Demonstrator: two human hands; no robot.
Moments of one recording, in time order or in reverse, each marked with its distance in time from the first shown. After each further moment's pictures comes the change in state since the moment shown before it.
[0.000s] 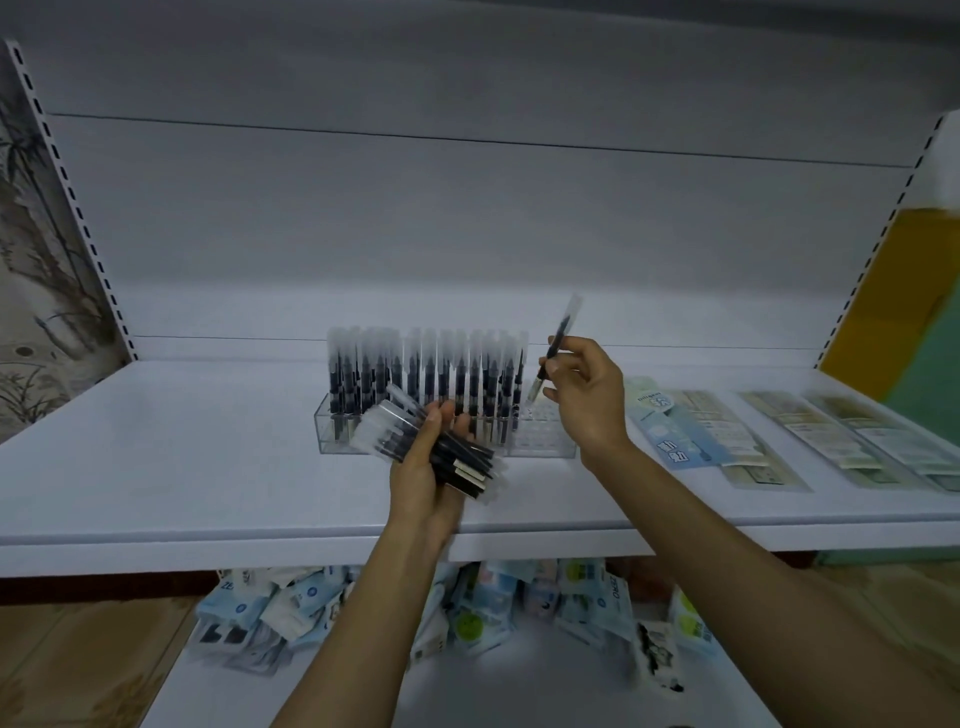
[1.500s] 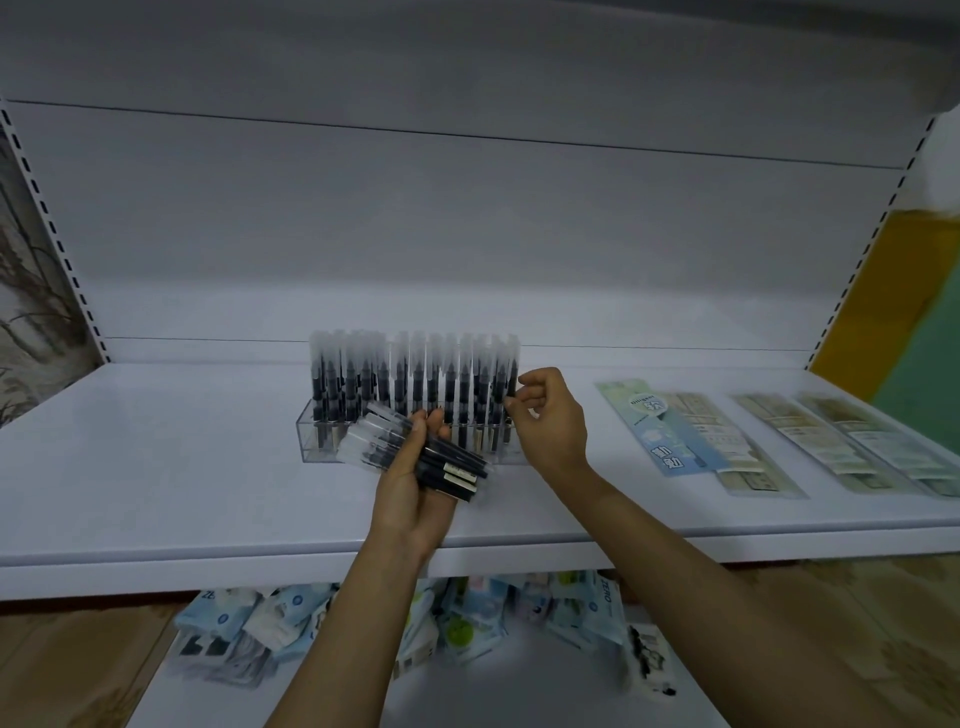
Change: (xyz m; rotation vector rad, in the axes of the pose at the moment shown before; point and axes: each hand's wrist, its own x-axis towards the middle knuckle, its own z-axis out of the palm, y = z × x) left_hand 0.007 0.001 -0.003 -0.057 0.026 -0.086; right_hand 0.008 0.058 0.020 -0.349 -0.010 -0.176
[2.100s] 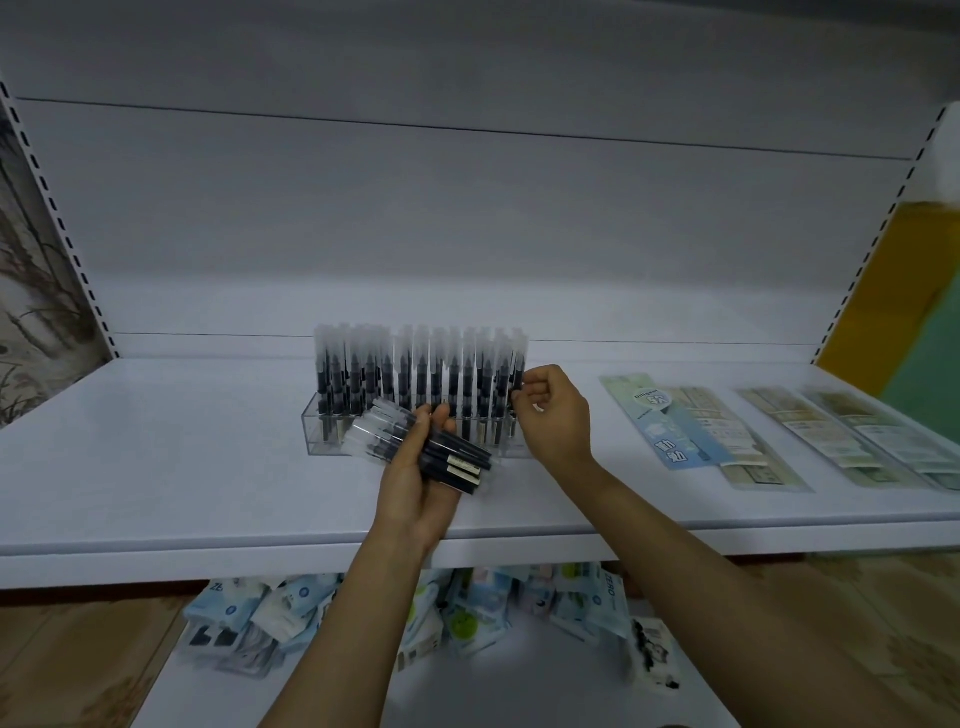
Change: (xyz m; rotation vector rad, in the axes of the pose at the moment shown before) left_hand 0.000 0.002 -0.001 -0.013 -0.003 -0.025; right_hand 0.000 0.000 0.000 0.037 0.012 0.017
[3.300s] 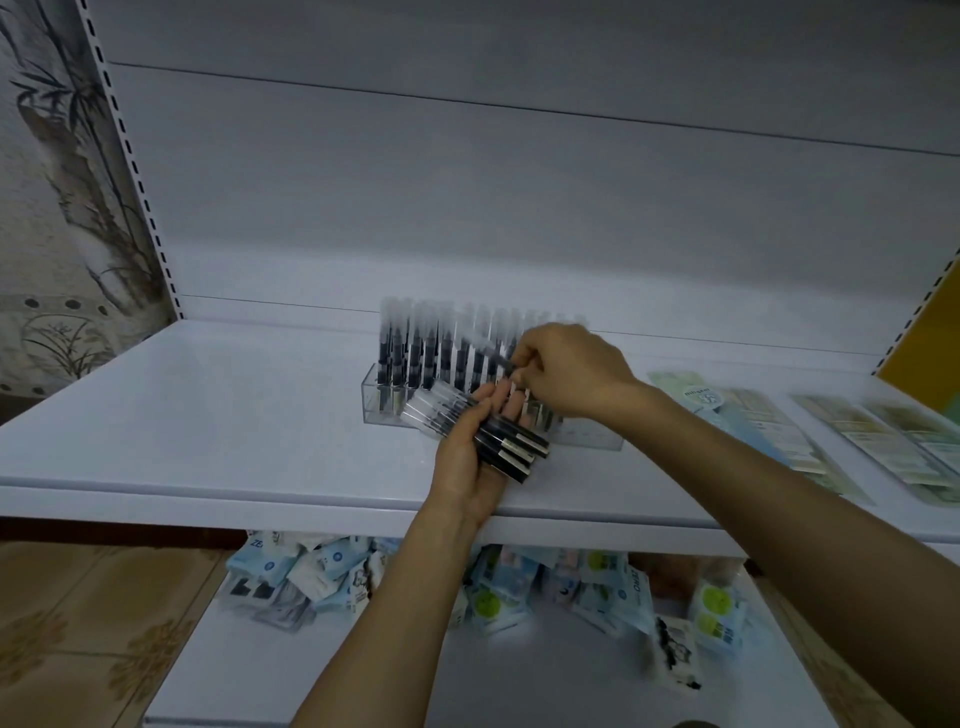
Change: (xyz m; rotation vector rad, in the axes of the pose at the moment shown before) left_hand -0.005 0.003 0.000 -0.014 -0.132 -0.038; right_hand 0.002 -0.121 -0.011 -0.741 -0.582 -0.209
